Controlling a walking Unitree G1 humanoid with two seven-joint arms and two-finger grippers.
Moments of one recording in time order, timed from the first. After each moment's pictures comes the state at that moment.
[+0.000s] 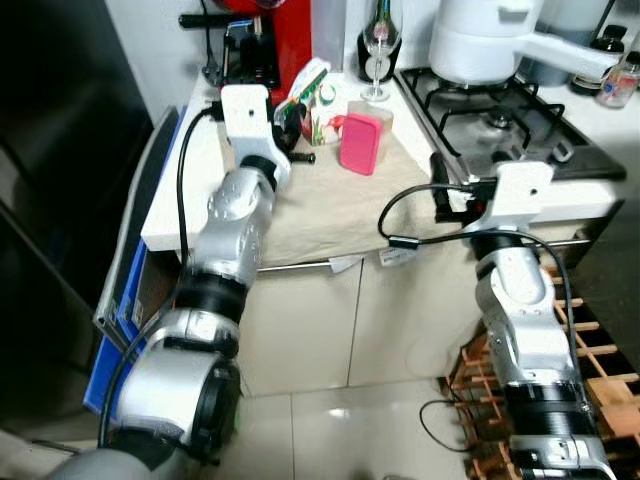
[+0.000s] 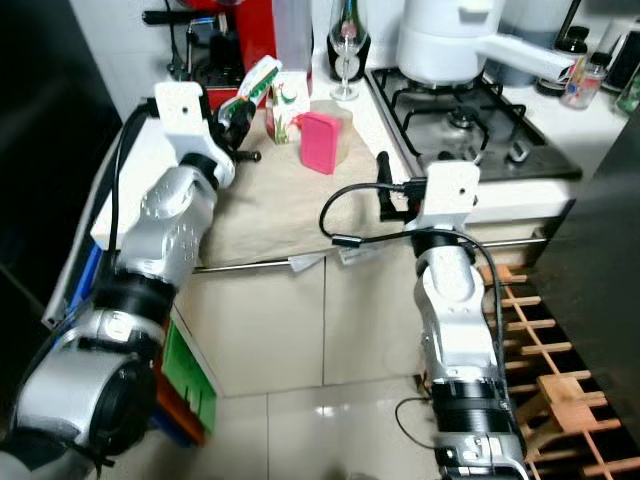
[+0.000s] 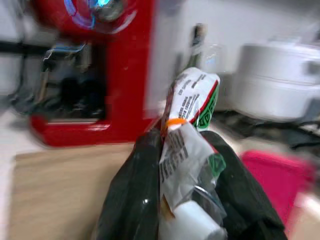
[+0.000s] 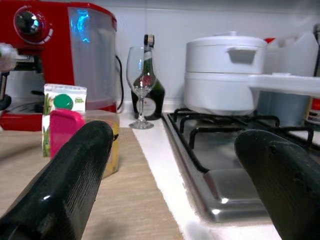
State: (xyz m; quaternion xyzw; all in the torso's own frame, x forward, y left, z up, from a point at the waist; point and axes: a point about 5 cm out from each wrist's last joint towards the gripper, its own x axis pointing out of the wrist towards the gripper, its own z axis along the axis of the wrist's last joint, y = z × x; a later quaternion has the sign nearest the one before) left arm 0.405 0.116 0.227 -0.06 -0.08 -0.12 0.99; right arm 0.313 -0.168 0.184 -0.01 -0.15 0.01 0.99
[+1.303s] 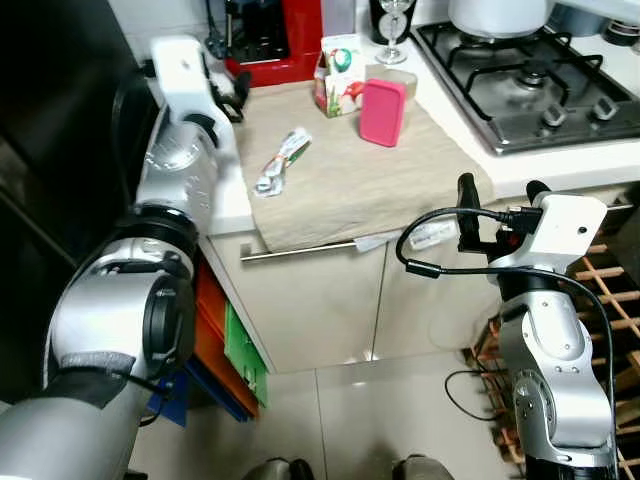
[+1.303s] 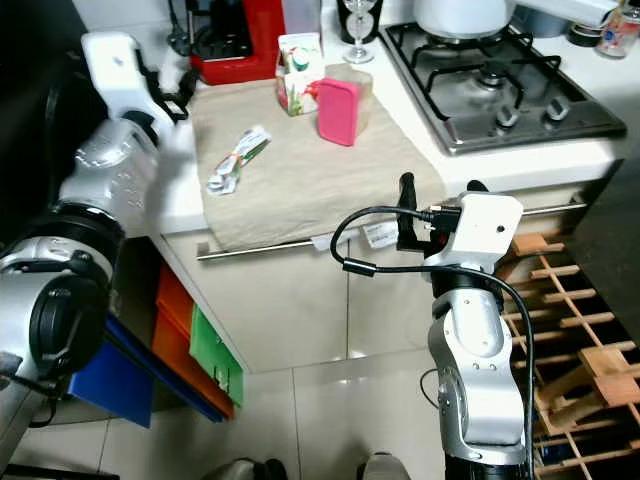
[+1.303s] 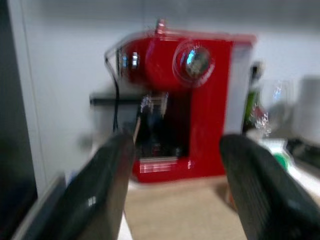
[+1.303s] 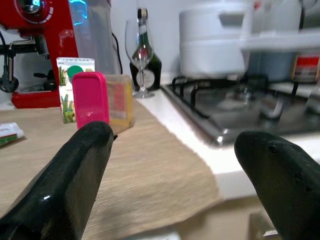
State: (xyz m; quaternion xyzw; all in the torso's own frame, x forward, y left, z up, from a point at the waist) left arm 0.392 0.170 0.261 -0.04 -0.19 -0.06 0.98; right arm 0.265 -0.174 0.182 -0.02 -0.14 -0.03 0.99
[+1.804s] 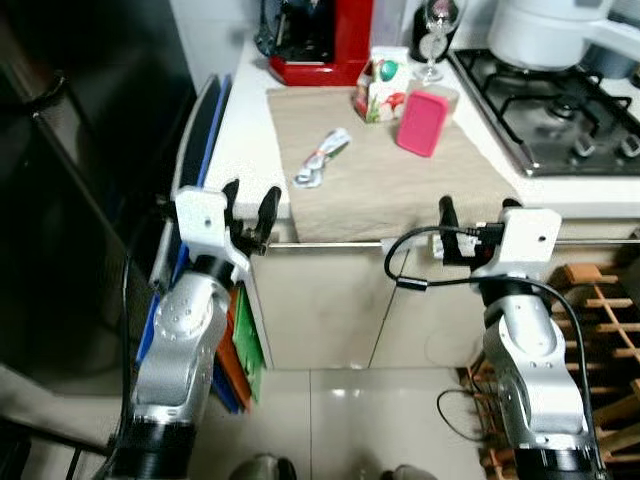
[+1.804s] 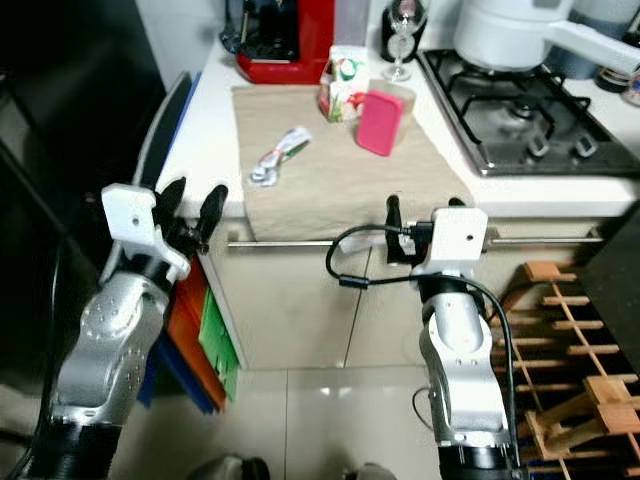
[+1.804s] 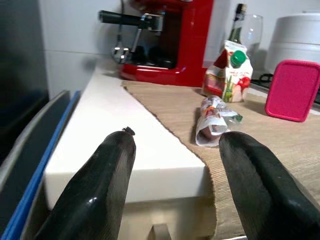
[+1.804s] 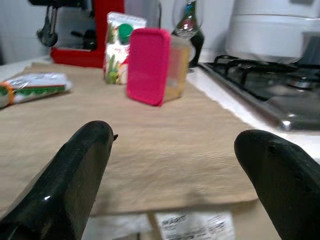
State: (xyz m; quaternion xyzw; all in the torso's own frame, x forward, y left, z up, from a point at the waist) left arm 0.292 0.131 0.155 -0.04 -0.10 -0.12 0.99; right arm 0.284 -0.170 0.143 -0.02 -0.07 -0.01 1.00
